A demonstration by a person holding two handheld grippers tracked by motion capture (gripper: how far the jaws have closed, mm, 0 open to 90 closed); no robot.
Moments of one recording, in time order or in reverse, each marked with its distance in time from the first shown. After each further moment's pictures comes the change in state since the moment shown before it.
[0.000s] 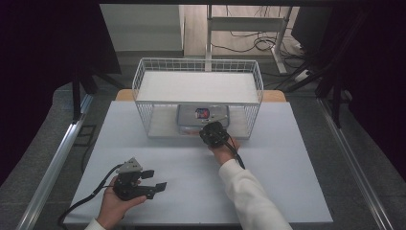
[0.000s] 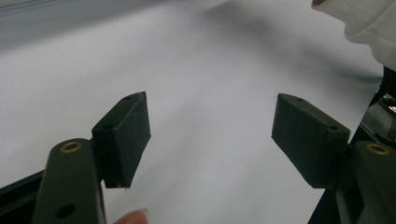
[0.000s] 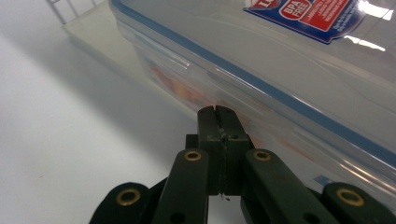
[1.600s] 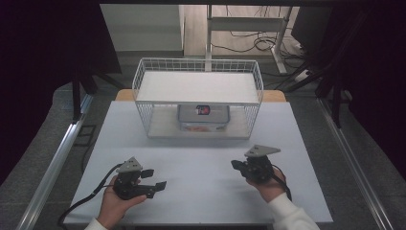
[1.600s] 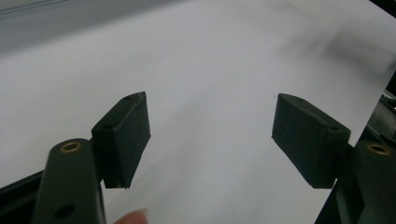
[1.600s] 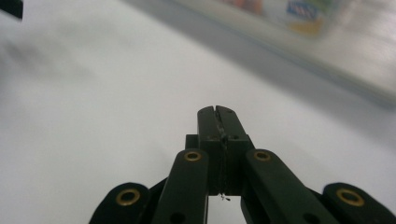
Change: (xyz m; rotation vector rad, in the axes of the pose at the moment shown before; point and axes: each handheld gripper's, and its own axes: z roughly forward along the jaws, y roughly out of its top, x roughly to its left) left arm 0.001 0.001 0.000 0.003 0.017 0.000; right arm -0.019 -0.095 -0.142 -0.026 0.124 -0.021
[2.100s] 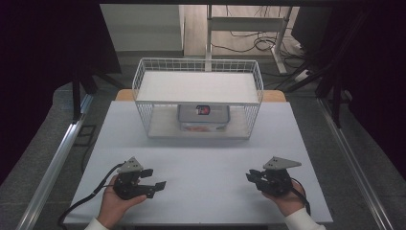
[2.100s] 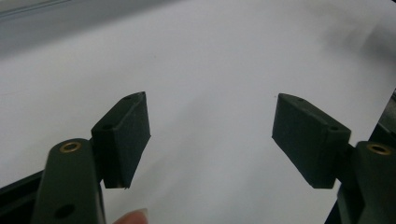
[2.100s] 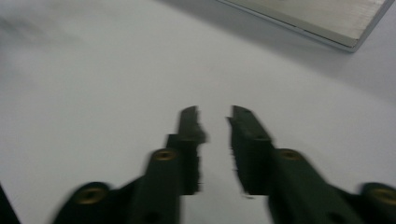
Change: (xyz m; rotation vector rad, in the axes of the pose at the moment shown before) left arm 0.001 -0.001 0.002 0.007 0.023 0.015; right arm -0.010 -0.039 -0.036 0.011 -0.037 0.033
